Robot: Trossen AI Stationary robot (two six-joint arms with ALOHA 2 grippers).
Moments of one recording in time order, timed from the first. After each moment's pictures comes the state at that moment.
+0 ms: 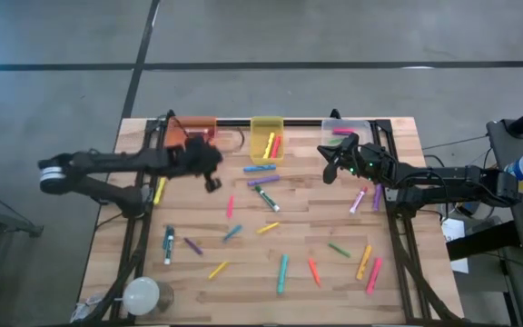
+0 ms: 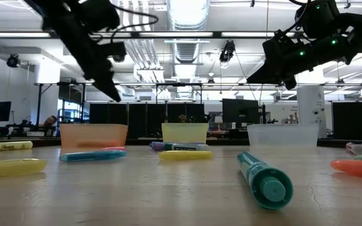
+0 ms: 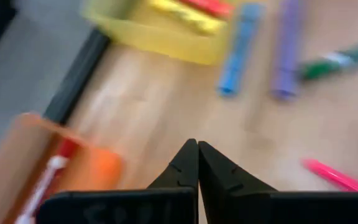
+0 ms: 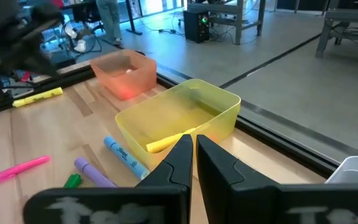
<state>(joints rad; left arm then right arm) 0.25 1.15 0.75 -0.44 -0.33 0.04 -0.37 0.97 0.32 0.42 0.23 0.20</state>
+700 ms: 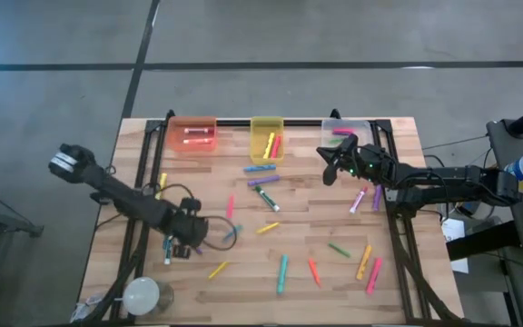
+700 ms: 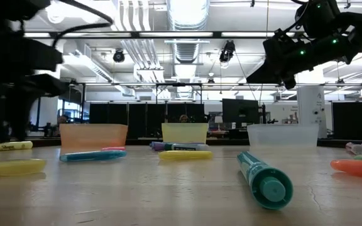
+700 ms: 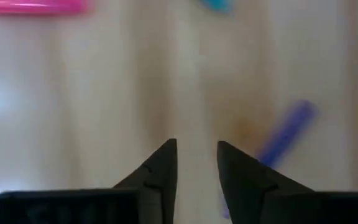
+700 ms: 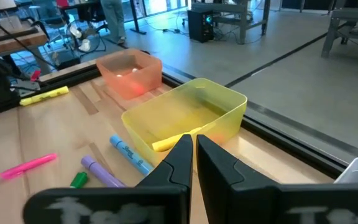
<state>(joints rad) -0.48 1.27 0.64 -0.66 -0.14 -0.32 -0.35 0.97 0.32 0.42 0.23 0.21</state>
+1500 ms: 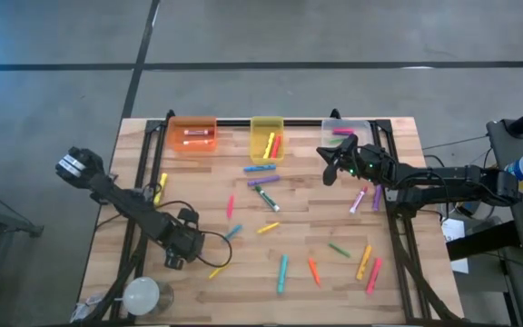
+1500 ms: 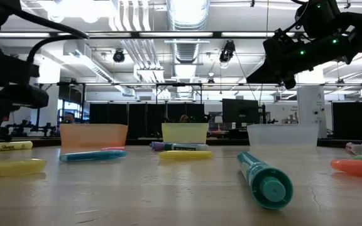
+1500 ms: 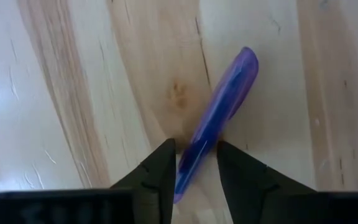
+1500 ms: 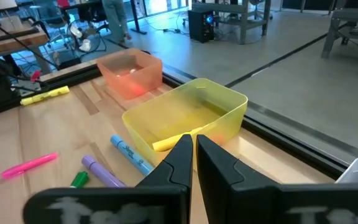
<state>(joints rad) -0.60 1.41 0.63 -0.65 -0.07 -0.37 -0.35 0.97 0.32 0.42 0.23 0.21</state>
